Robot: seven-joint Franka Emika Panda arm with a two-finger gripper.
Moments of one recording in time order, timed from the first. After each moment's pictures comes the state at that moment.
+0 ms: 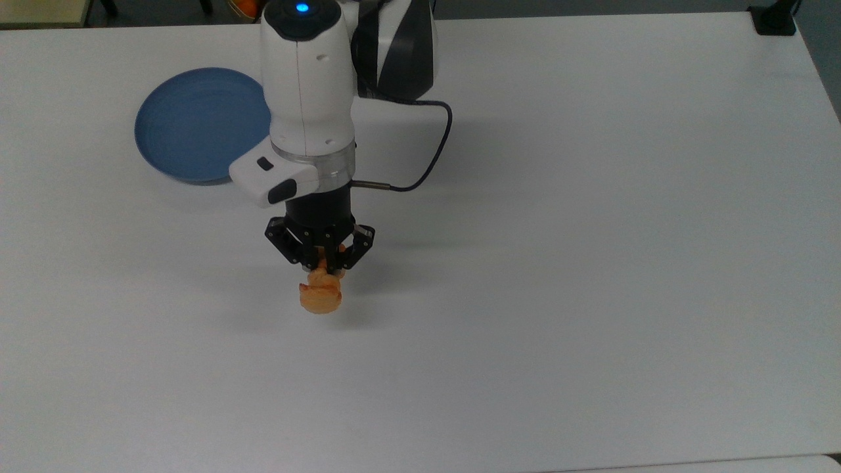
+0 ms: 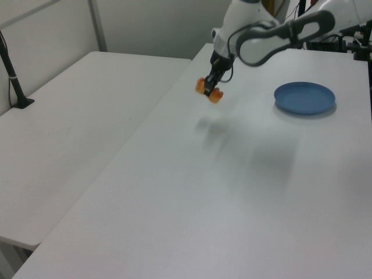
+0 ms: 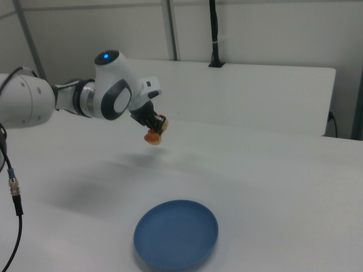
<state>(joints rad) 0.16 0.58 -0.14 -1.45 0.05 2.45 0.06</state>
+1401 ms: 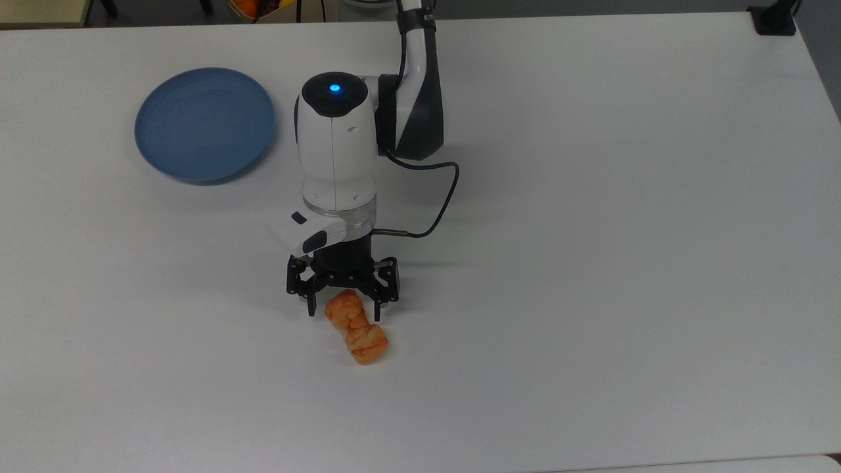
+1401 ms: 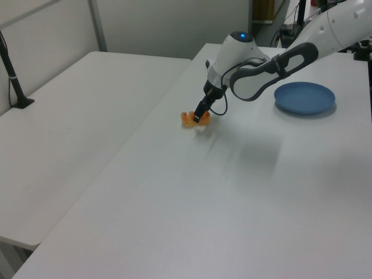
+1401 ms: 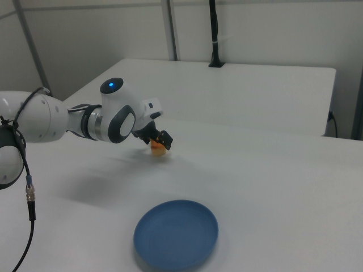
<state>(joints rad) 0.16 0.74 -0.11 -1.44 0.05 2.64 0.06</state>
